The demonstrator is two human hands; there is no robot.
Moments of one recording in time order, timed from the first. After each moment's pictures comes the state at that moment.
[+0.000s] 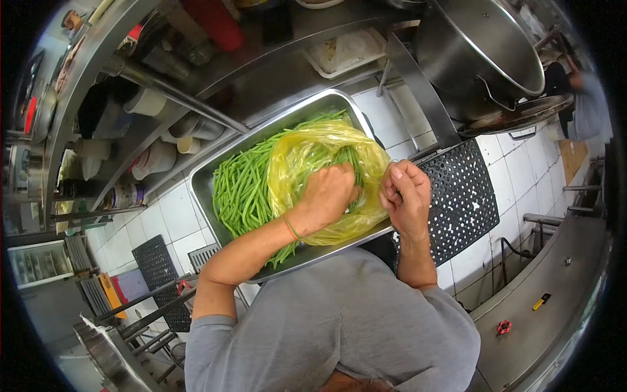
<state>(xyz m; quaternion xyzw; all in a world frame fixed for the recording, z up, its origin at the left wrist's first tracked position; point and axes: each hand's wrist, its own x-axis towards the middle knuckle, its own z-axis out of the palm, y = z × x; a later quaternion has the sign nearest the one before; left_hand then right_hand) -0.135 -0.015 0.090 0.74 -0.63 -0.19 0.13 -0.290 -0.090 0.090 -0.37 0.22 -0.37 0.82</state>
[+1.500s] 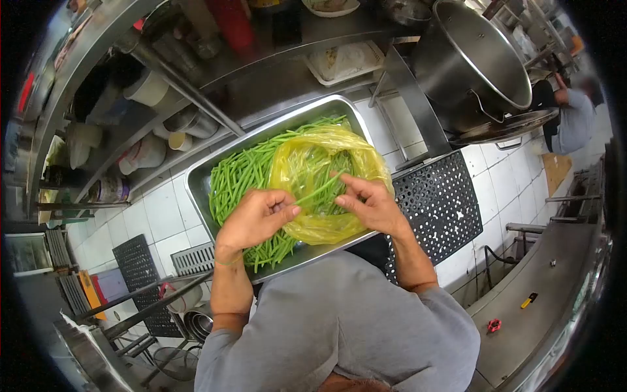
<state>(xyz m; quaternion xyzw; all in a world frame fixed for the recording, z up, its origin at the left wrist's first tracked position) -0.065 0.092 0.137 0.70 -0.41 -0.46 0.36 -0.266 -0.078 0.092 -0.76 0.19 -0.14 0.61</state>
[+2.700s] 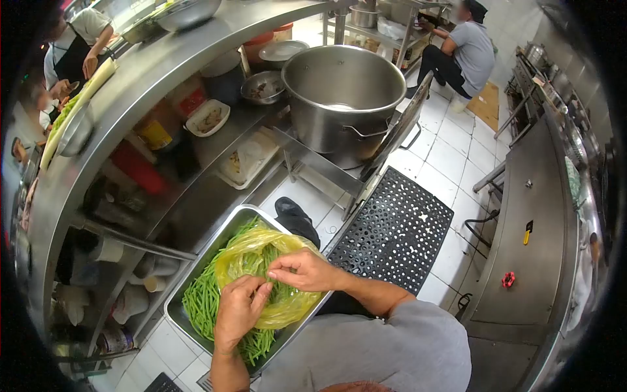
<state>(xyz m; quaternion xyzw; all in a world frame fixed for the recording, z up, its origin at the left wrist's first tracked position) -0.097 0.041 0.161 0.66 -0.65 -0.23 0.31 -0.261 -0.074 0.103 -0.73 0.15 -0.31 0.59</state>
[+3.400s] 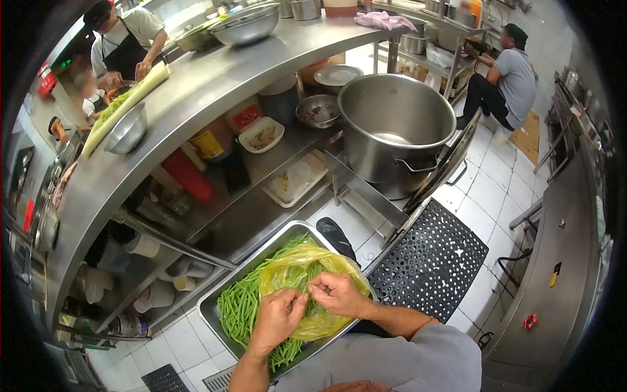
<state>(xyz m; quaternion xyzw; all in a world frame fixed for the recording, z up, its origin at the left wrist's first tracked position) -0.103 0.036 0.155 0.69 -0.60 -0.21 0.35 -0.246 -0.064 0.085 -0.73 0.21 -0.37 0.54</state>
